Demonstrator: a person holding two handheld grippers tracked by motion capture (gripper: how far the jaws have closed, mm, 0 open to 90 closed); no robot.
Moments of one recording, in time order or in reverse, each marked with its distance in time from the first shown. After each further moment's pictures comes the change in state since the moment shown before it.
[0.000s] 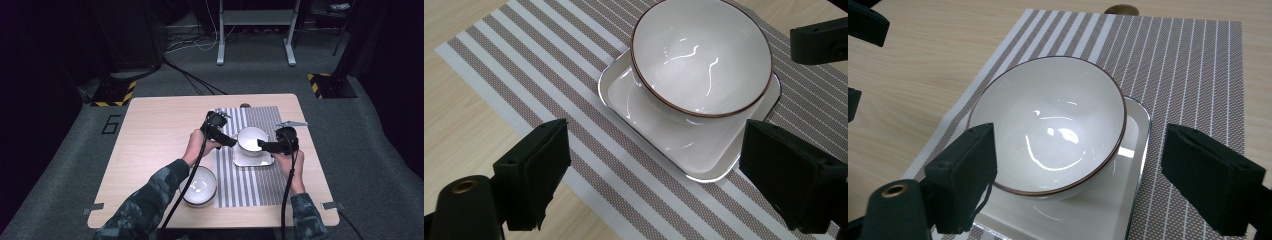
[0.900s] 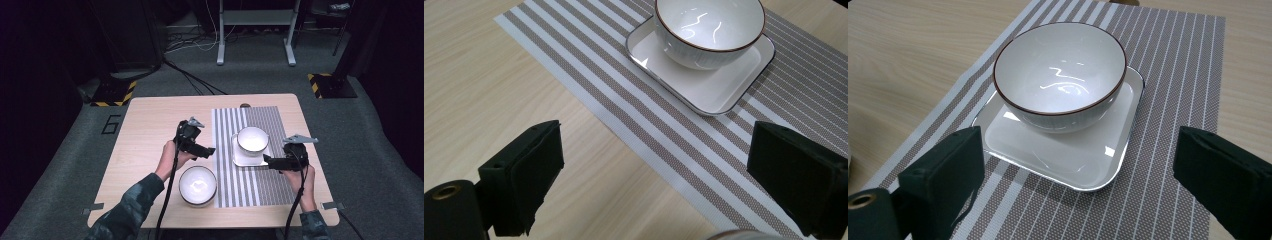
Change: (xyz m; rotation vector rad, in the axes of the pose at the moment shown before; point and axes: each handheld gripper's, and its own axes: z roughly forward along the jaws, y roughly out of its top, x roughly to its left) left arm 0.016 -0.064 -0.062 -0.075 0.032 -0.013; right arm 0.011 -0.035 -0.045 -0.011 -0.016 -0.084
